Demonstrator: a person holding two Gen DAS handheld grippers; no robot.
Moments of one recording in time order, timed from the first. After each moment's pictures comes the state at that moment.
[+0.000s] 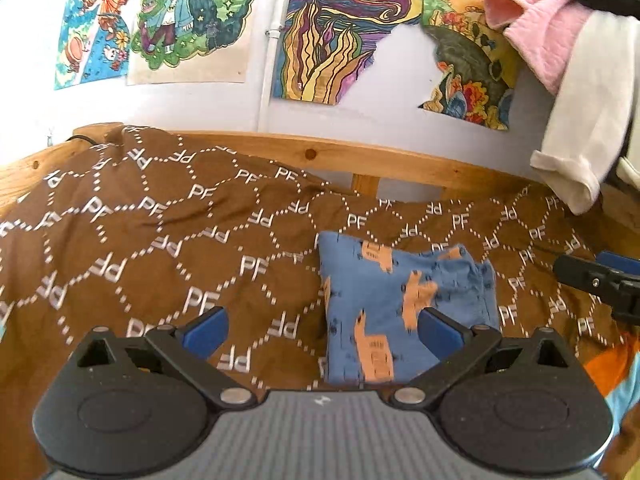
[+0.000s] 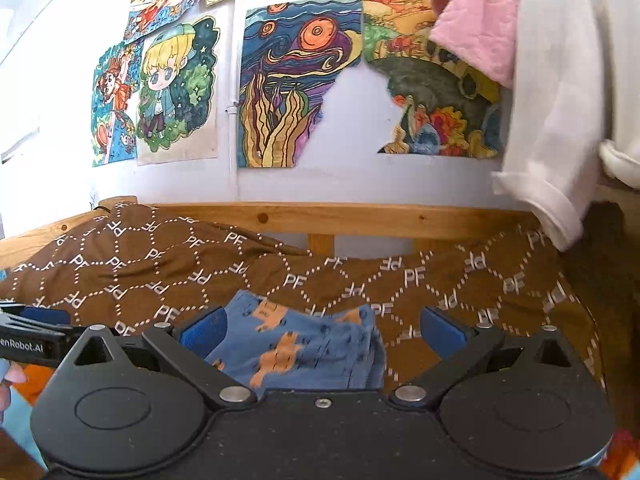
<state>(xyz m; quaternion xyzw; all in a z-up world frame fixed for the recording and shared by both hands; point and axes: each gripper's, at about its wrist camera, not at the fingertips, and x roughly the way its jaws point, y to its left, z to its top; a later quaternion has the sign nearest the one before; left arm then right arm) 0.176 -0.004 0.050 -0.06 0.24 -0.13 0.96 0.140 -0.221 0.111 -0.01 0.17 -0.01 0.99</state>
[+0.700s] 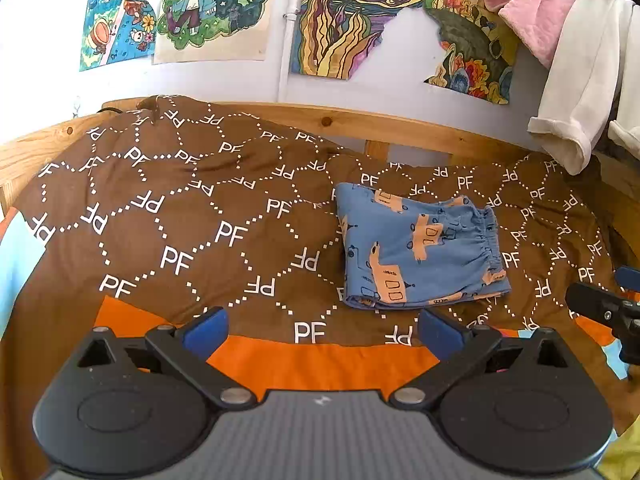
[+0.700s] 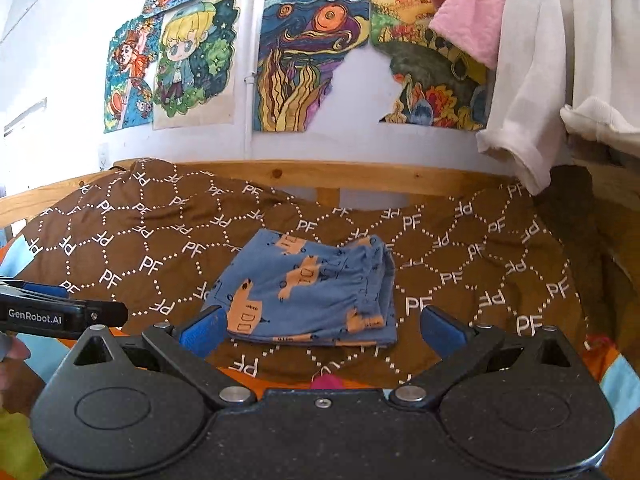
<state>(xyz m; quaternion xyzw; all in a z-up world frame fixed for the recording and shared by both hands) 0.123 0.013 0.016 -0.05 0.25 -0.12 0.96 0.058 -0.181 0.072 -0.02 0.20 -0.03 0.98</state>
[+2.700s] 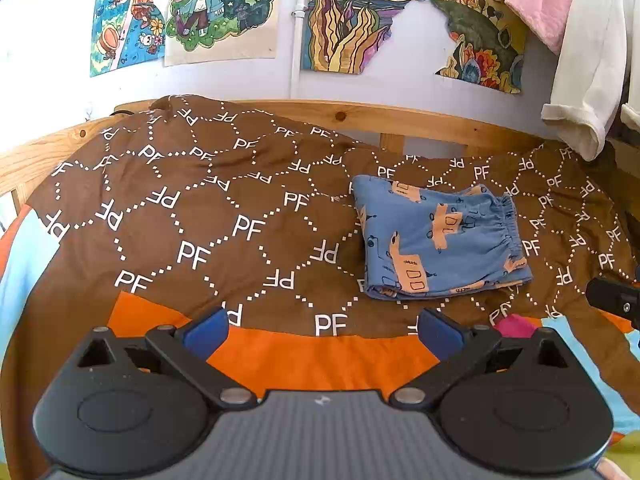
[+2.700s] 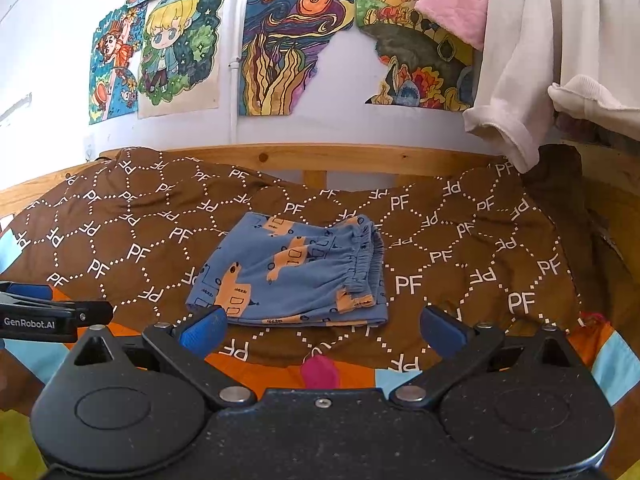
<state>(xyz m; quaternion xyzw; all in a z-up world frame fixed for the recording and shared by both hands) 0.122 0.014 0.003 -0.02 0.25 -0.09 0.96 0.058 -0.182 0.065 -0.02 0.22 -0.05 0.97</state>
